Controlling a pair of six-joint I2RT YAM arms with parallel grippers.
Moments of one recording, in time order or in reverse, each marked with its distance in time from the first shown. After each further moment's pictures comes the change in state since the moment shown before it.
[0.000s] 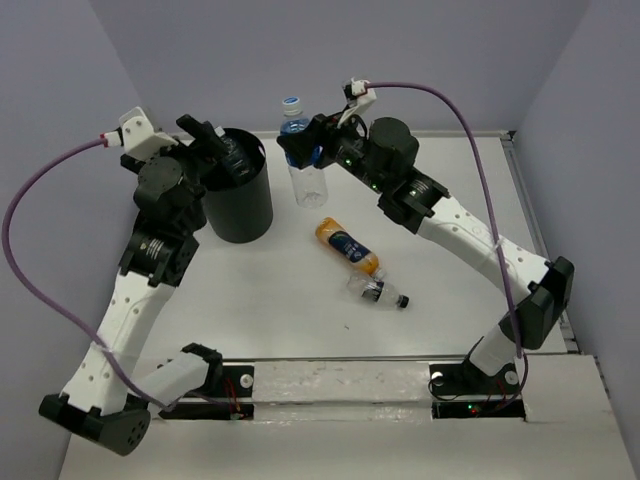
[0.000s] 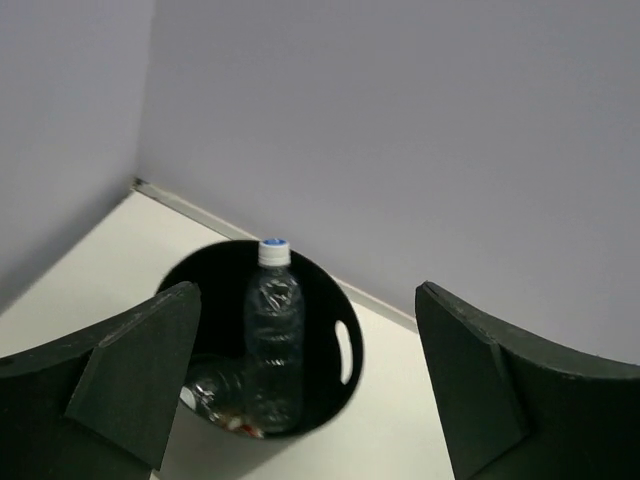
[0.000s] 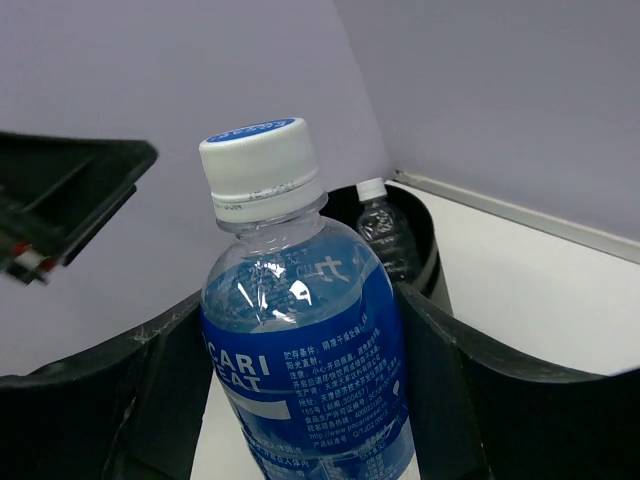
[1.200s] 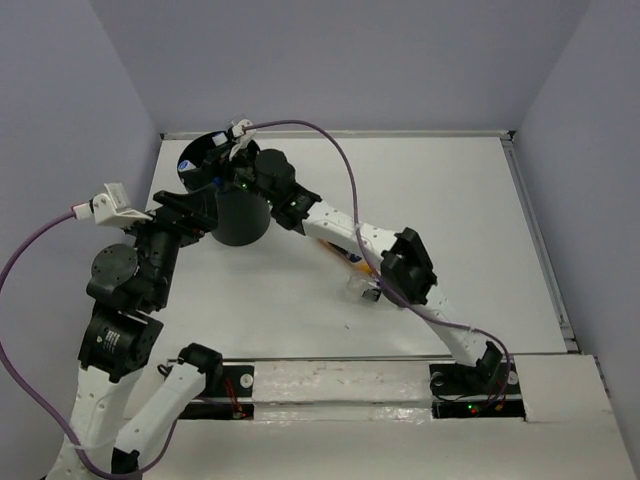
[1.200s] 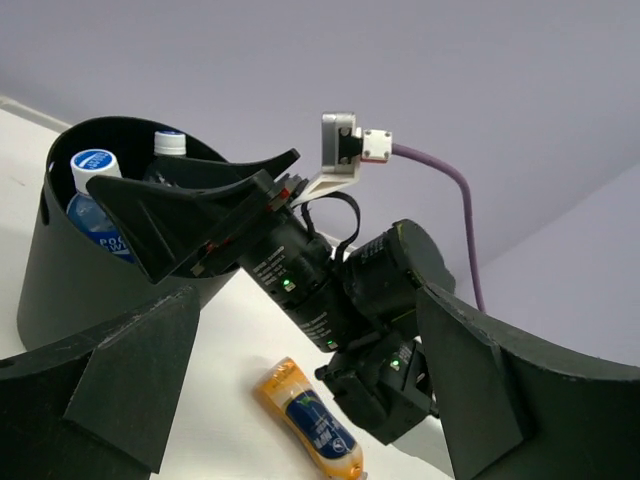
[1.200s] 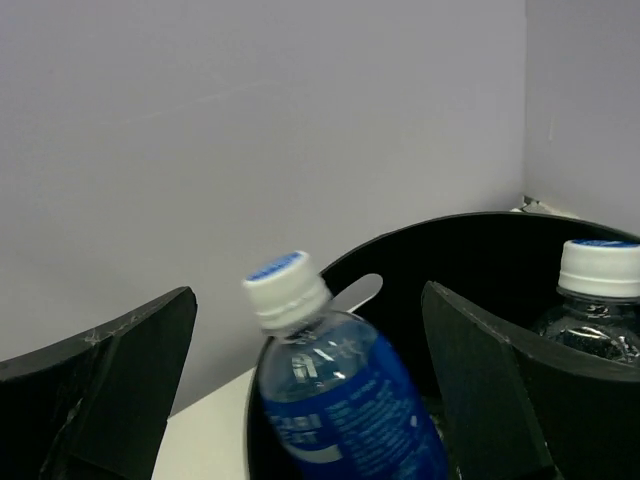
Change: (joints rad) left arm 0.000 -0.495 -0.238 -0.240 0.372 -0.231; right arm 0.159 0.943 0.762 0.290 -0.068 -0.084
